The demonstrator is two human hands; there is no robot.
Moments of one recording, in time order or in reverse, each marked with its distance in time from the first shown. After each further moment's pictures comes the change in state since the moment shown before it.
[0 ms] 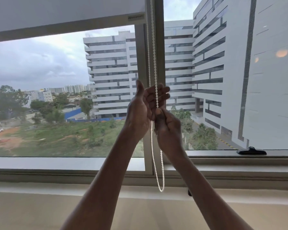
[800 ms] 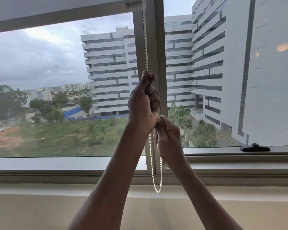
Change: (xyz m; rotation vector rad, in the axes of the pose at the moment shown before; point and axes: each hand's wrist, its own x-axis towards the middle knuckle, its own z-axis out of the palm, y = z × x) left_hand 0.011 0.007 0.014 -0.285 0.099 0.062; right_hand -0.019 0.020 0.005 0.072 -0.068 0.113
